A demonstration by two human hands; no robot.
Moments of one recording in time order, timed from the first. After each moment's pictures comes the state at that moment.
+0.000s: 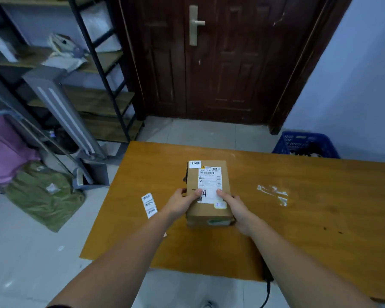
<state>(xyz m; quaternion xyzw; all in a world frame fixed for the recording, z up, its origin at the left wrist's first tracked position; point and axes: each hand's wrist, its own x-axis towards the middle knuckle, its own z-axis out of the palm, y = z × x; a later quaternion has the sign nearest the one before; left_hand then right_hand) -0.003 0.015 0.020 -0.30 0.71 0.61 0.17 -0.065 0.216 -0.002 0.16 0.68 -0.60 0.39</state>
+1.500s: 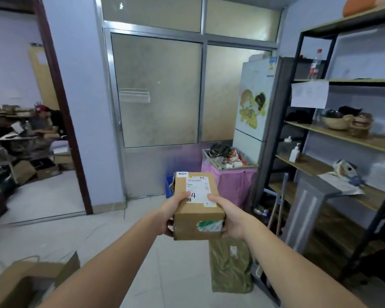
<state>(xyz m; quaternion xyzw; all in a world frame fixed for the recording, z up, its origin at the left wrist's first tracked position) 0.497 -0.520 0.259 -0.61 0.41 0.62 -0.29 0.285 -0.510 0.245 -0.39 0.59 -0.32 0.64</state>
